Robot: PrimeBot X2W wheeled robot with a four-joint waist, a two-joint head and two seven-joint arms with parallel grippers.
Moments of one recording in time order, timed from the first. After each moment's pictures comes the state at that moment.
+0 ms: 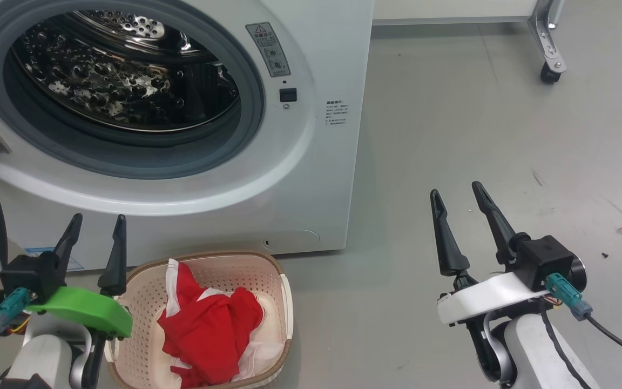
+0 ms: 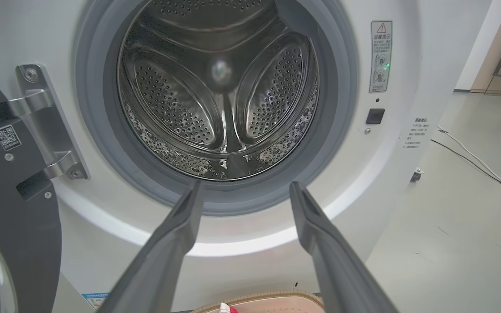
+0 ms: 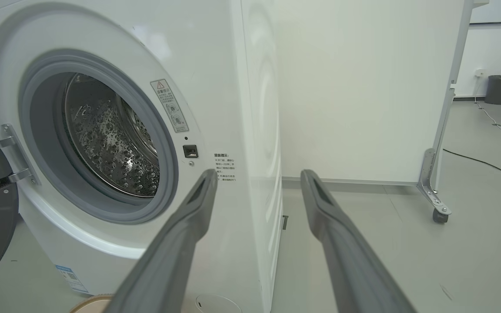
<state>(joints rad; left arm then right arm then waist) -0.27 0.19 -0.14 0.44 -0.41 -0.12 -0.25 -0.15 -0.06 0.30 0.14 0.30 -0.04 -0.25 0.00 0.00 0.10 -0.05</state>
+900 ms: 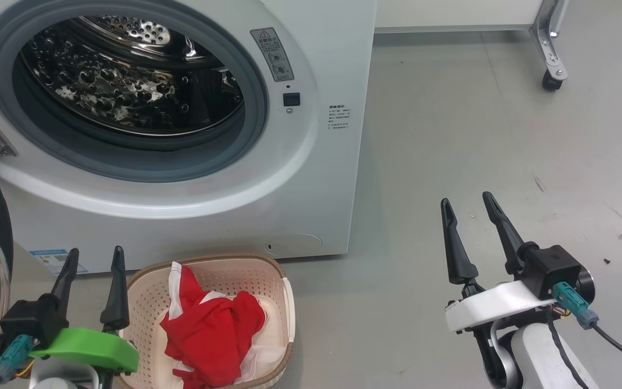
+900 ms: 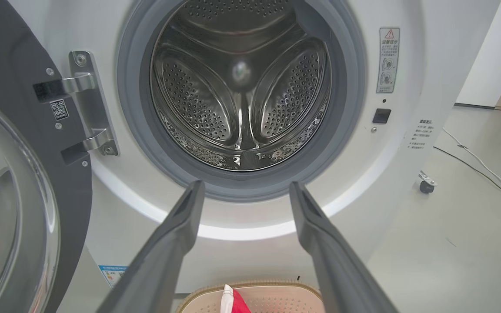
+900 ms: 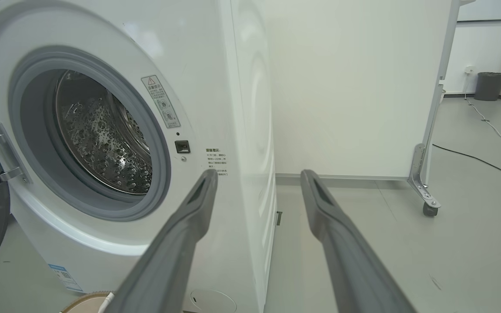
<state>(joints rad) -0.09 0.13 -0.06 0.27 -0.38 -0.05 -0.25 -0.11 -0.05 0.27 0.14 0.30 -0.01 -0.25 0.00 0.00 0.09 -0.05</state>
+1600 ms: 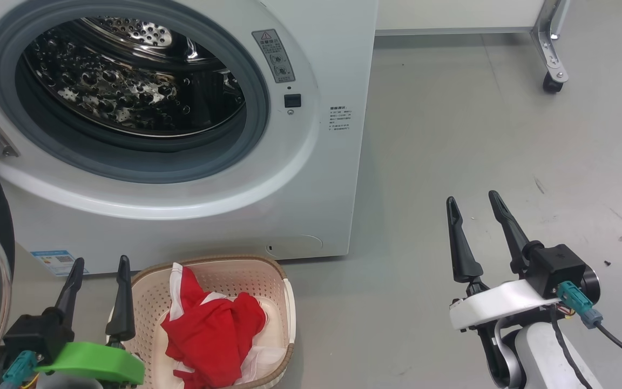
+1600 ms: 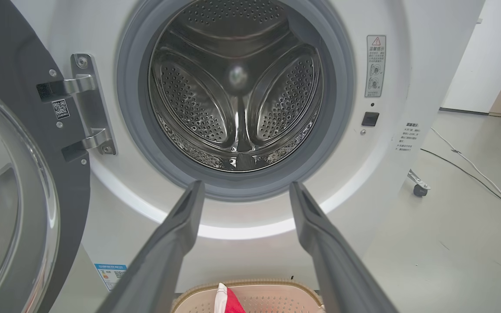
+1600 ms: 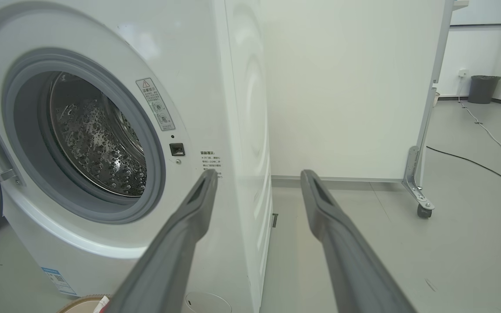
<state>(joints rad) -0.02 0.11 -0.05 0.19 -0.37 -0.05 -0.25 -0.11 -0.05 0.25 0.14 0.29 -0.01 -0.25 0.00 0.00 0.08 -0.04</state>
